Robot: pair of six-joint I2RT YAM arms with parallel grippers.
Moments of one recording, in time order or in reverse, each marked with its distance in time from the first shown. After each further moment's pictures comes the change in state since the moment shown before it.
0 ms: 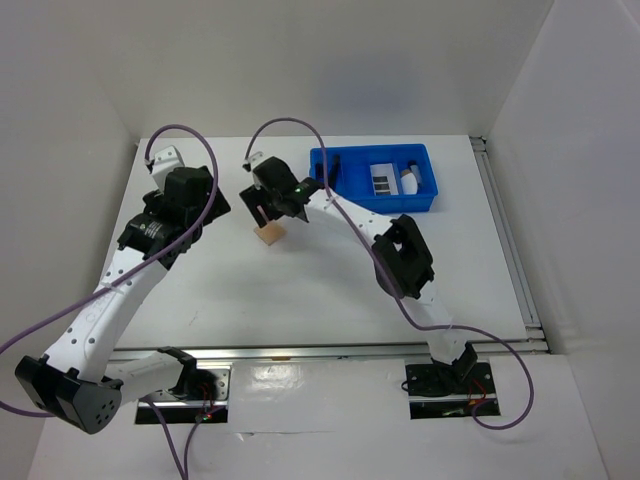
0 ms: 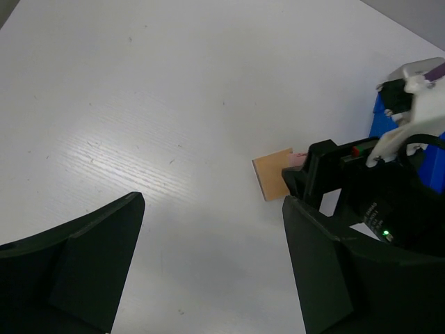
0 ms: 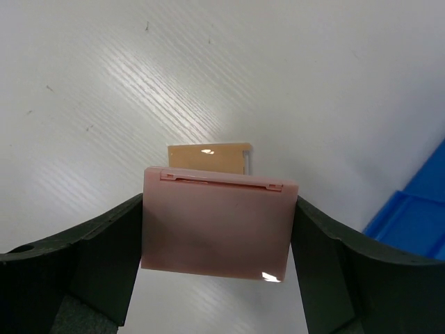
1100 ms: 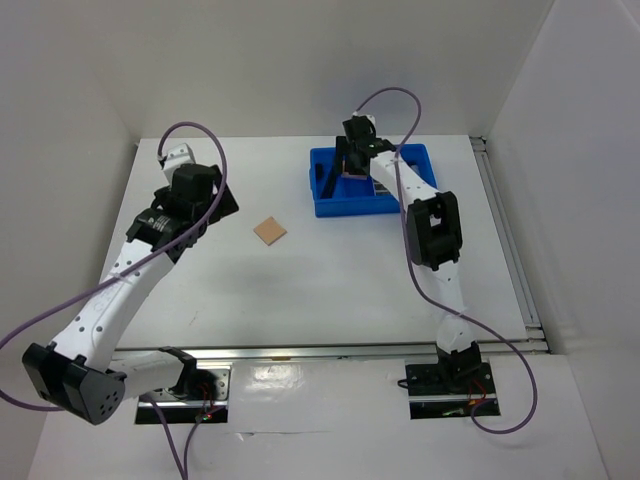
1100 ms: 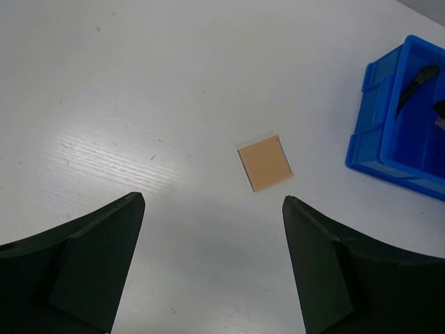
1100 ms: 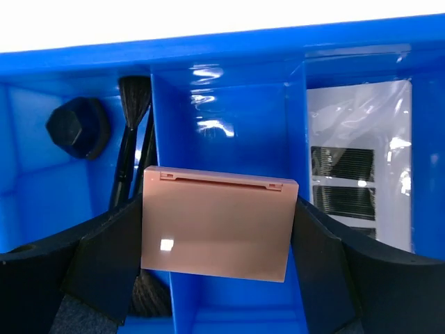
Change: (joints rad) left arm 0.000 0.044 0.000 0.041 0.078 0.029; right arm -0.453 0.050 0.071 -0.062 0.141 0.237
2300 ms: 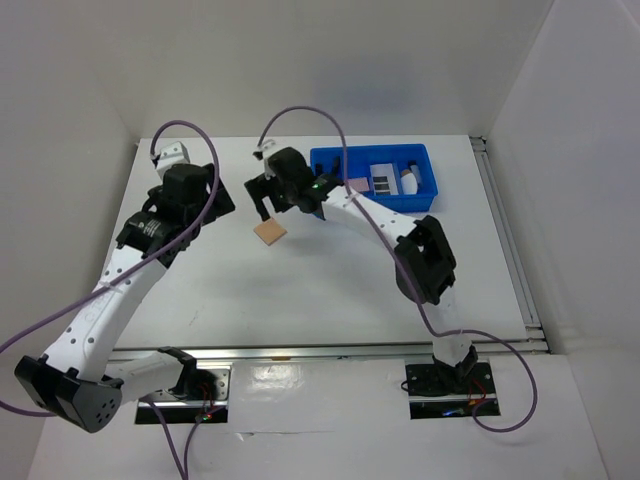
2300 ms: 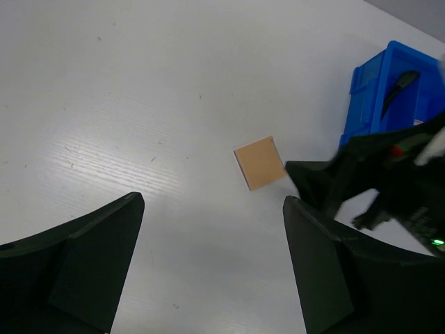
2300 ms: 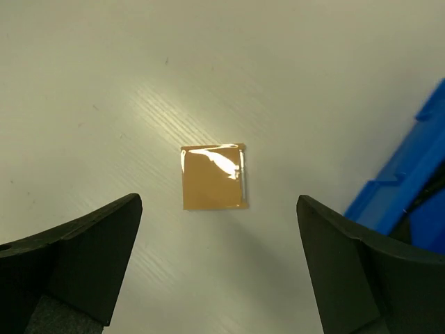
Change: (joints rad) left arm 0.000 -0.026 0.025 -0.029 0.013 0.016; right arm 0.403 -0.286 -0.268 0.156 -0.193 -0.193
